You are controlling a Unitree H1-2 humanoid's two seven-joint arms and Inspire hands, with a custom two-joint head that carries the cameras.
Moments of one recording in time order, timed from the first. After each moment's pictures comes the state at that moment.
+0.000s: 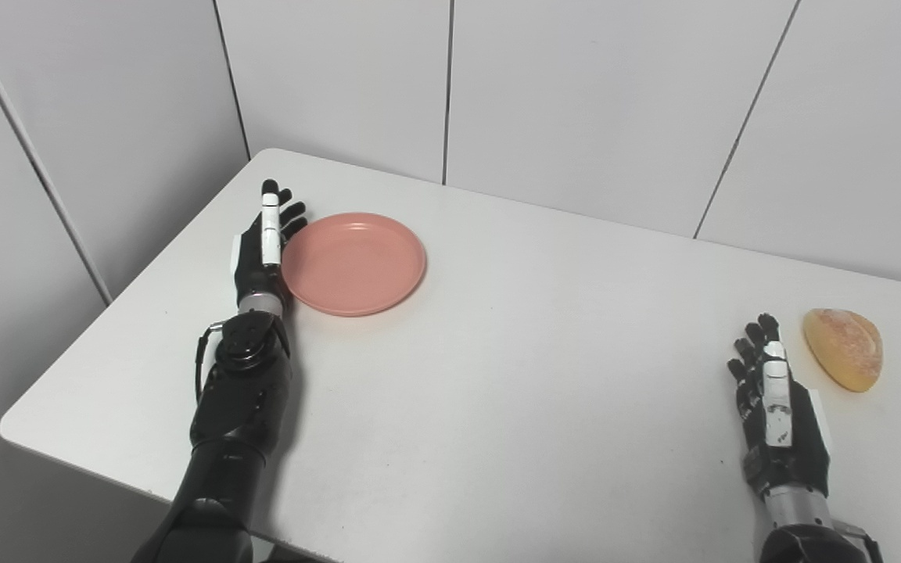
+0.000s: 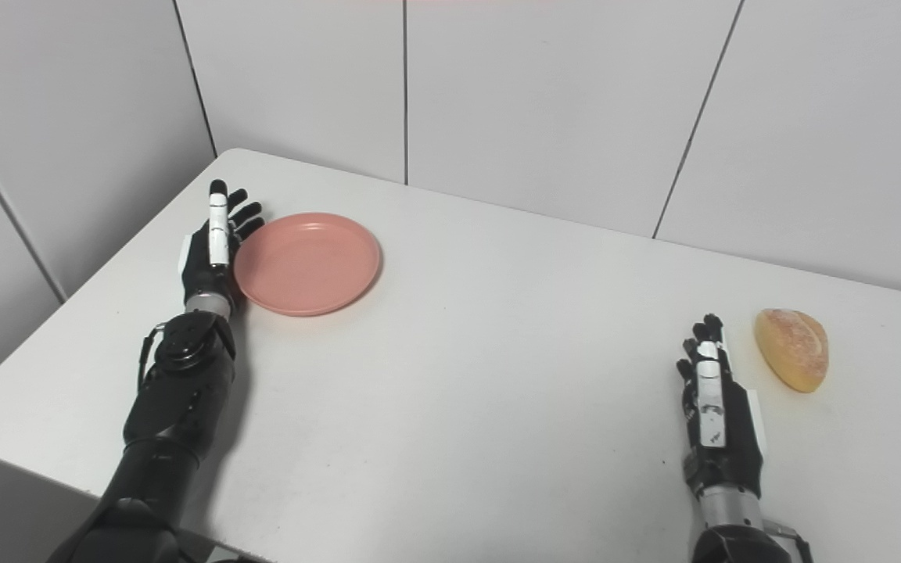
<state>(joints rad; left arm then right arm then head) -0.46 0.23 0.29 0.49 -0.23 0.05 0.16 -0.25 -0.03 -0.04 0.19 0.15 -0.01 0.09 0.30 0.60</state>
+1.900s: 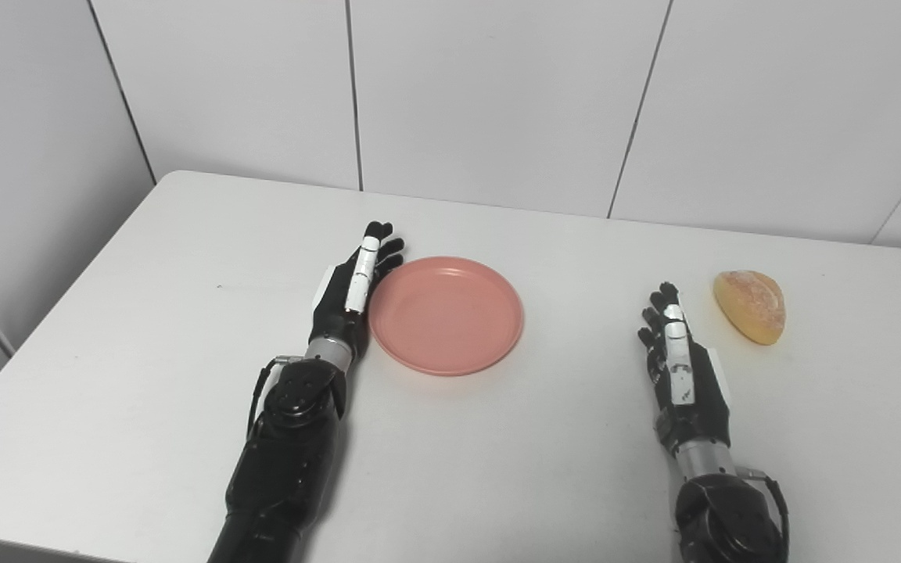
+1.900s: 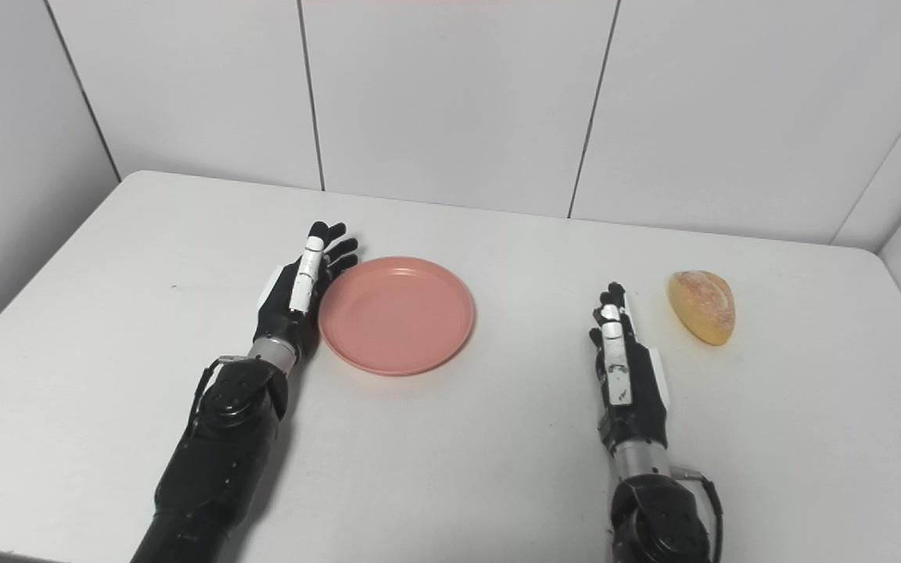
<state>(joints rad) -0.41 0.05 0.04 0.32 -0.14 0.14 0.02 -0.25 0.02 -0.02 0.19 0.11 -0.01 0.03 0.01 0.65</state>
